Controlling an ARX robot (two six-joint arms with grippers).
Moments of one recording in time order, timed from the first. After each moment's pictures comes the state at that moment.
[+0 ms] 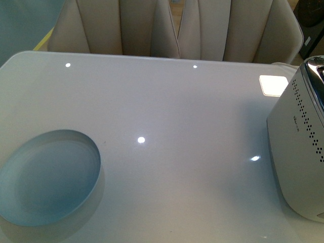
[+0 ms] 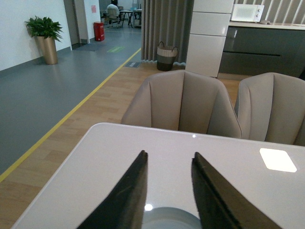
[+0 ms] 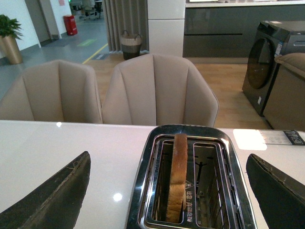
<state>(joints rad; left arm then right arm) 0.00 0.01 0.01 0.00 0.00 -0.01 0.00 0.00 0.02 0.00 0.00 0.00</state>
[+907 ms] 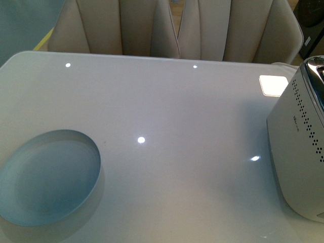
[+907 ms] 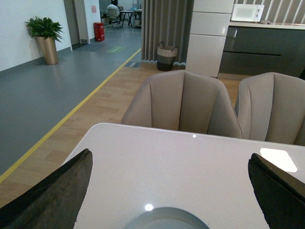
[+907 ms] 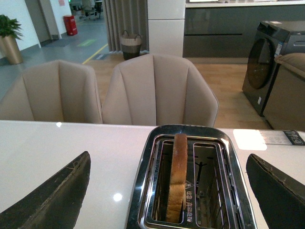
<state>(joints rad) 0.00 0.01 0.01 0.00 0.00 -0.01 0.00 0.00 0.02 0.00 0.00 0.00</state>
